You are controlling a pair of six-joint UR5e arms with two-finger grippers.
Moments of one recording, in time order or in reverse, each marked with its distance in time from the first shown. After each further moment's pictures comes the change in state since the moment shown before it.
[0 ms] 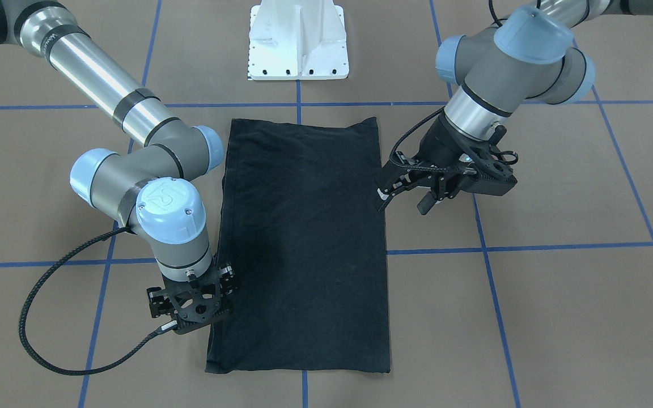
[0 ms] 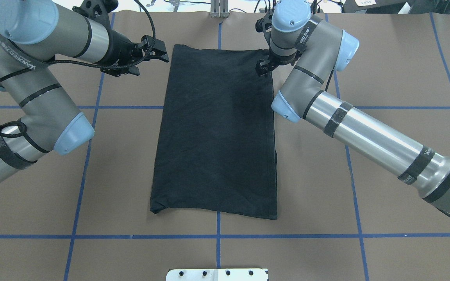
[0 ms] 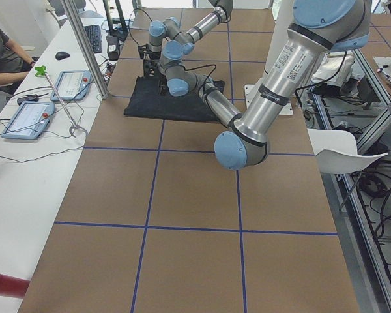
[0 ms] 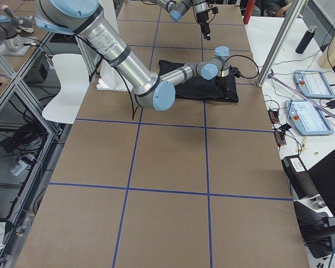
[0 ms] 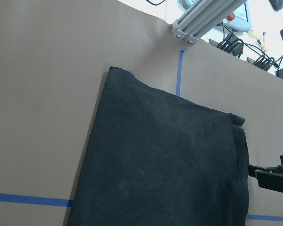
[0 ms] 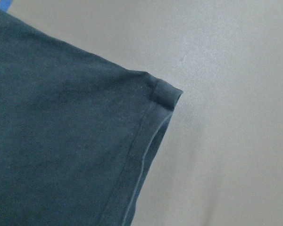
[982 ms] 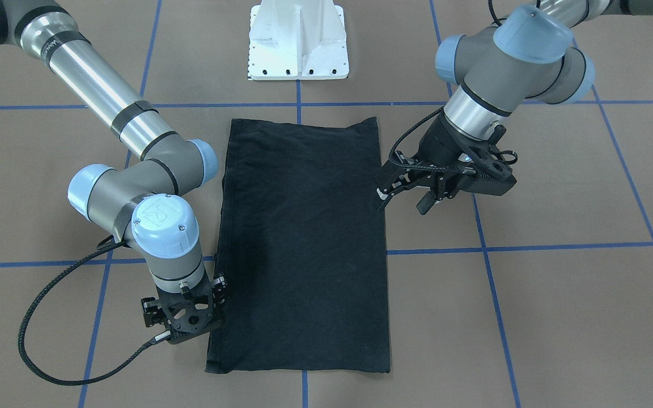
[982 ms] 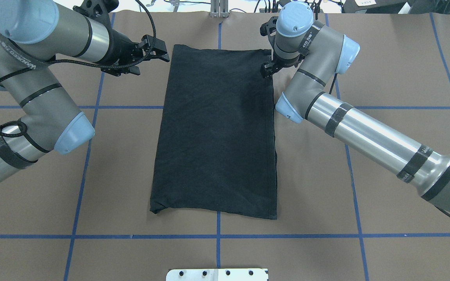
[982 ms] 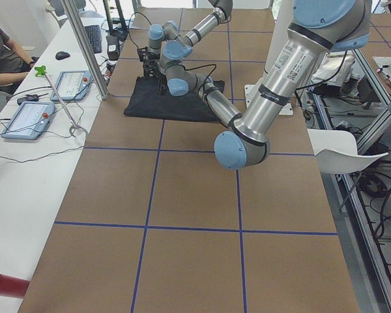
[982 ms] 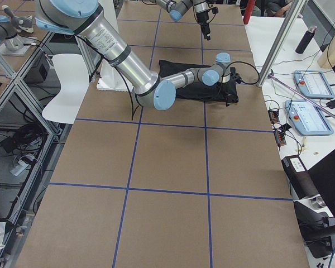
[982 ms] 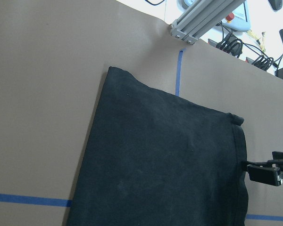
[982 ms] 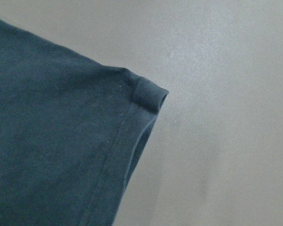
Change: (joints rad) left arm 0.000 -0.002 0.001 0.000 0.000 0.003; right arm 0.004 0.004 -0.071 0.056 -0.004 -0.008
